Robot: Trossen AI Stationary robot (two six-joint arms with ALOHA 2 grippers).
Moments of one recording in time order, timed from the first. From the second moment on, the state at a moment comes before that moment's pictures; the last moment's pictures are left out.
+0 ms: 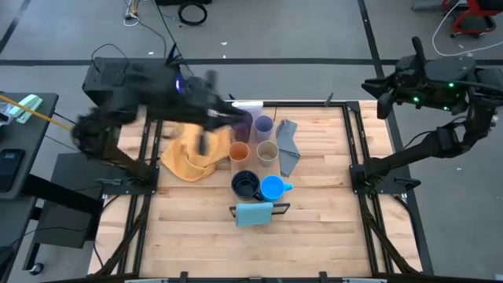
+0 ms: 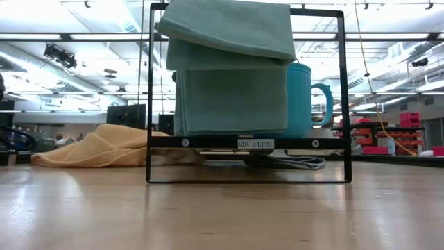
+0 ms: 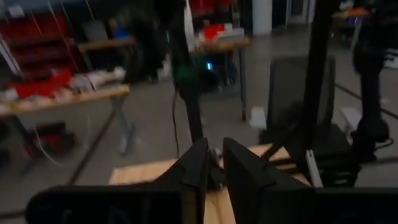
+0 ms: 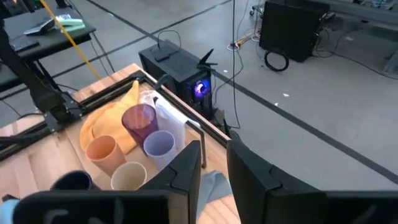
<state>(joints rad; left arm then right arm) 0.01 1.58 2.17 -0.68 0.05 0.14 -0.07 1.13 2.16 -1.57 0.53 0.39</state>
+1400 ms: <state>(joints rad) 0.01 0.73 2.09 -1.09 -0.04 0.20 -0.07 1.23 2.08 -1.46 0.58 0.50</state>
